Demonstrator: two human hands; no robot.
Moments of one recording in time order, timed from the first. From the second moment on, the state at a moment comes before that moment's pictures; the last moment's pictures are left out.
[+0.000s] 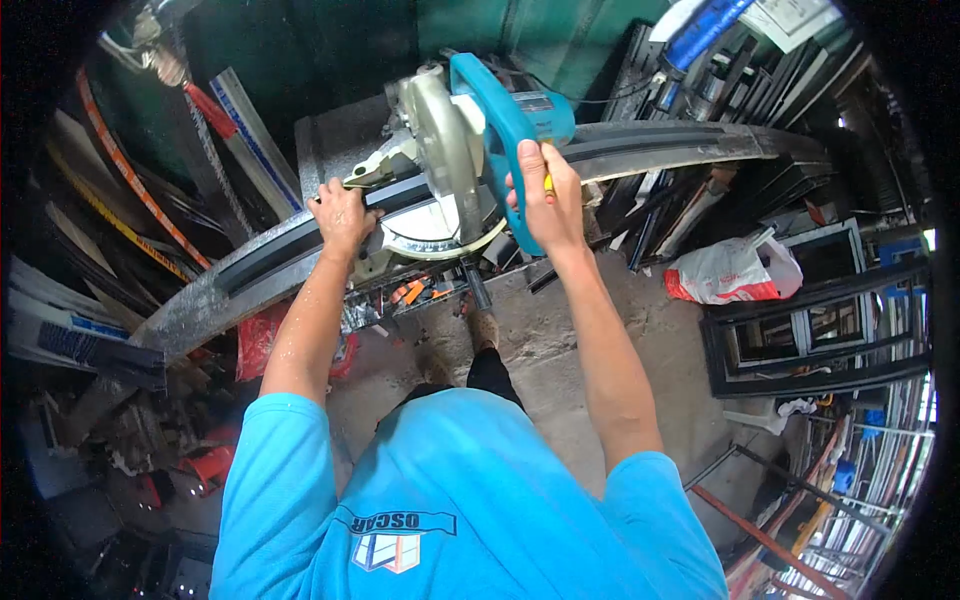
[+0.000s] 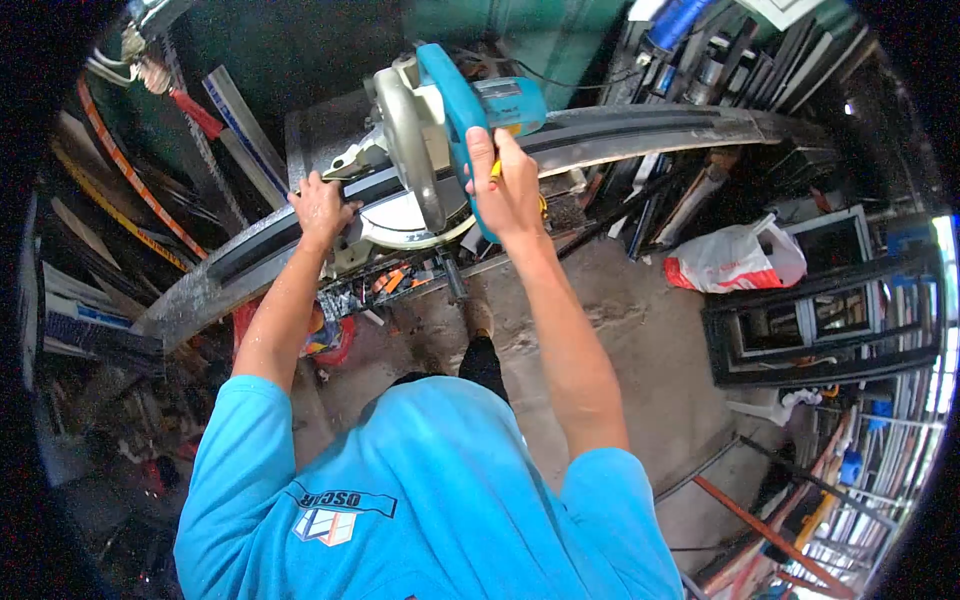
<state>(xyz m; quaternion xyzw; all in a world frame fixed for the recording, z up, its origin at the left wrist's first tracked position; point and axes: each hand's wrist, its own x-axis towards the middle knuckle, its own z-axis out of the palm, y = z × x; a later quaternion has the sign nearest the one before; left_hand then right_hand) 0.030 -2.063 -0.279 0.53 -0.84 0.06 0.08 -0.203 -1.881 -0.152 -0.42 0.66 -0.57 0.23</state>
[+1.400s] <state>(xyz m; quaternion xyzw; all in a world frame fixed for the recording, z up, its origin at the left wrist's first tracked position) 0.030 -2.060 -0.280 0.53 -0.84 0.07 0.07 -0.232 -1.938 -0.097 -0.50 0.69 -0.50 0.18</state>
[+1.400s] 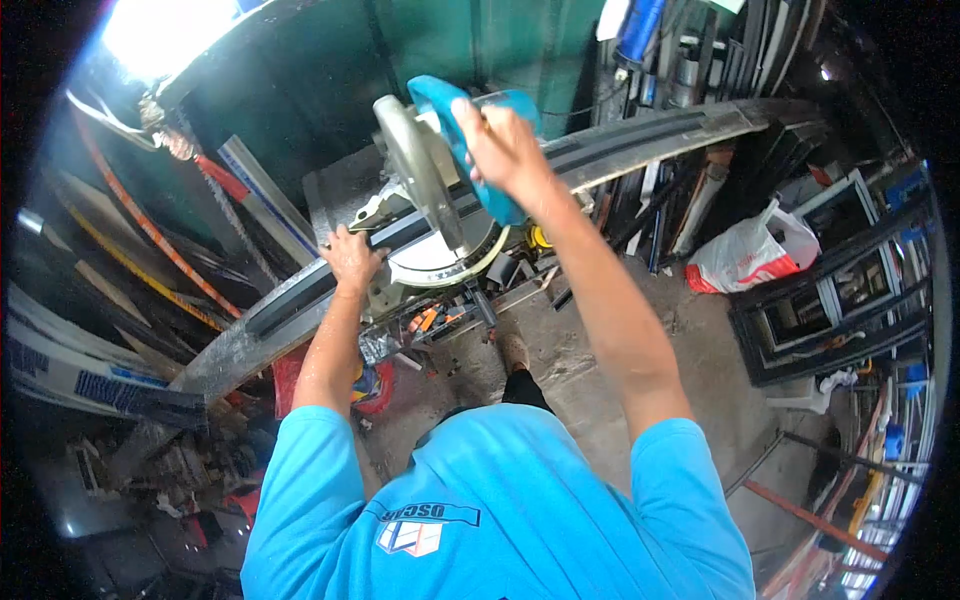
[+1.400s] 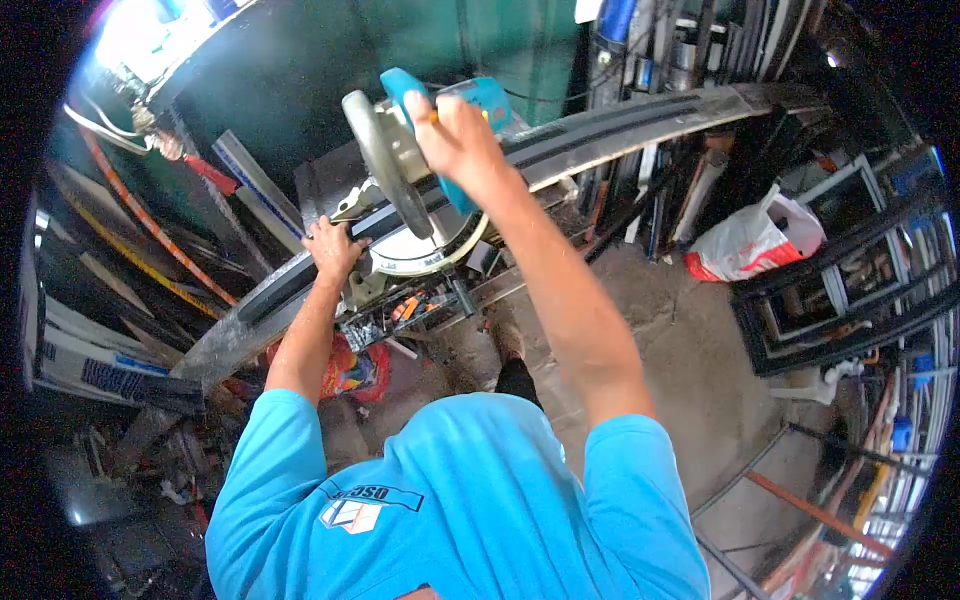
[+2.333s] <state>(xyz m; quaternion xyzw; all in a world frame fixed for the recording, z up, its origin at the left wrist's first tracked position) 0.337 -2.039 -0.257 0.37 -0.93 -0.05 0.07 -0.273 -2.002 -0.026 -0.59 0.64 -0.43 0.22</state>
